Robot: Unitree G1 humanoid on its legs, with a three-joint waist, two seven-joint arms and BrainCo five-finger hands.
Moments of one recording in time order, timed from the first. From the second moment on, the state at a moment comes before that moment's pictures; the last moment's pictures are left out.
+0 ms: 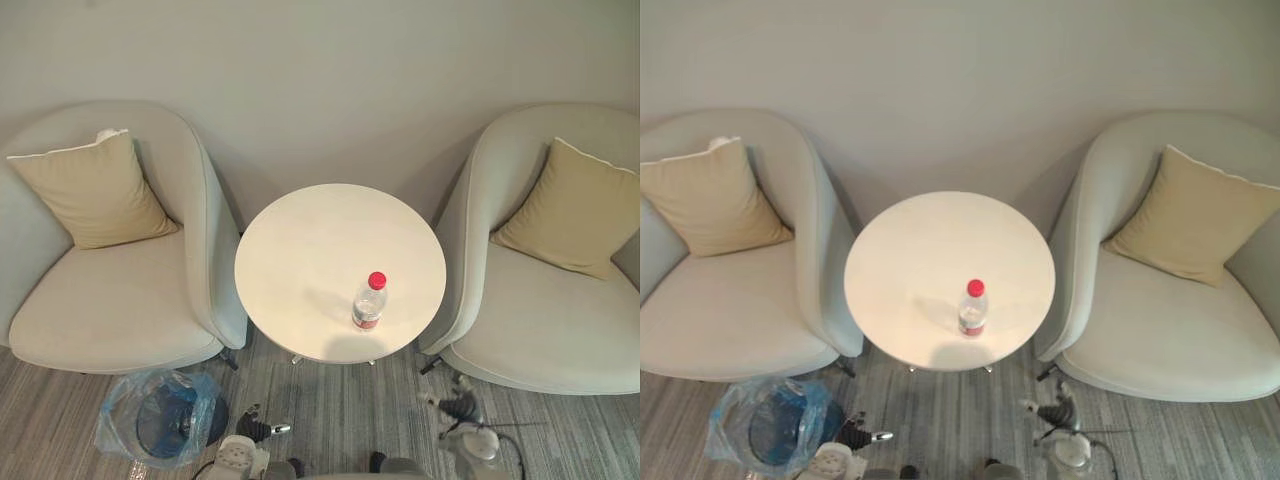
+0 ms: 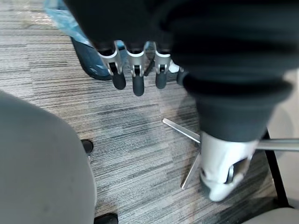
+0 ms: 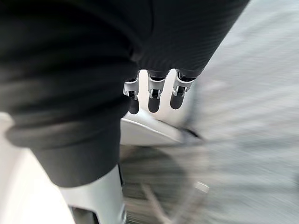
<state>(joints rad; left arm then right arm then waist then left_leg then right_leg) 0.01 0.09 -0.11 1.03 0.15 -0.04 0.13 0.21 -0.11 -0.14 0.38 -0.08 -0.09 -0.19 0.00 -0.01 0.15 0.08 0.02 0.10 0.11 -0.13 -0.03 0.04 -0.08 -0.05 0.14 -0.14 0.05</state>
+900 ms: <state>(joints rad) 0.03 0.10 -0.19 0.98 0.19 -0.06 0.11 0.06 -0.19 0.01 0.22 -0.17 -0.14 -0.18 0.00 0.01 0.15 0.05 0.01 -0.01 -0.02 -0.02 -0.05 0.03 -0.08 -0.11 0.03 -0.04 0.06</state>
